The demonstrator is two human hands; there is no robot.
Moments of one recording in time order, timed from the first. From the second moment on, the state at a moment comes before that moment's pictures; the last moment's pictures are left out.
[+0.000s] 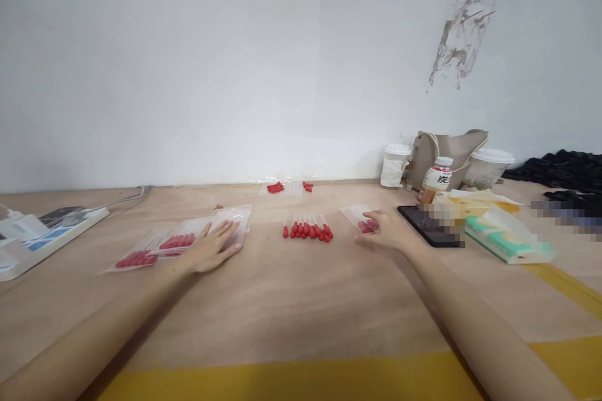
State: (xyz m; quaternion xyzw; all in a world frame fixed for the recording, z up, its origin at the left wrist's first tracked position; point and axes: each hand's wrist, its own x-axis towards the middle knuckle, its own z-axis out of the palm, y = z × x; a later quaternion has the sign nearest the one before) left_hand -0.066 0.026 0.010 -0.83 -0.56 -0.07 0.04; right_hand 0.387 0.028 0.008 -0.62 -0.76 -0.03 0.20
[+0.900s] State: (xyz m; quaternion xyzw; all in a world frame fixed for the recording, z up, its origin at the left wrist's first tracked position) left_hand -0.036 0.008 -0.002 -0.79 -0.44 -0.36 0.22; right_hand 0.275 0.006 0.032 -0.53 -0.52 0.34 0.57
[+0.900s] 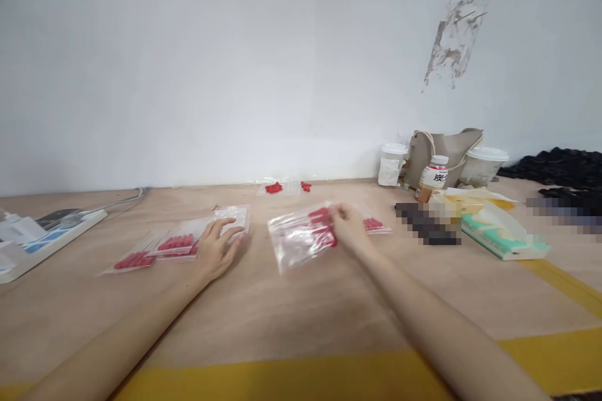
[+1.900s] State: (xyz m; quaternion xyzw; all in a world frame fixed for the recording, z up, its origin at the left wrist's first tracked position) left_hand 0.027 -0.007 0.016 -0.94 -0.23 -0.21 0.15; right_hand 0.209 -0.021 -0.005 -0.48 -0.46 0.62 0.42
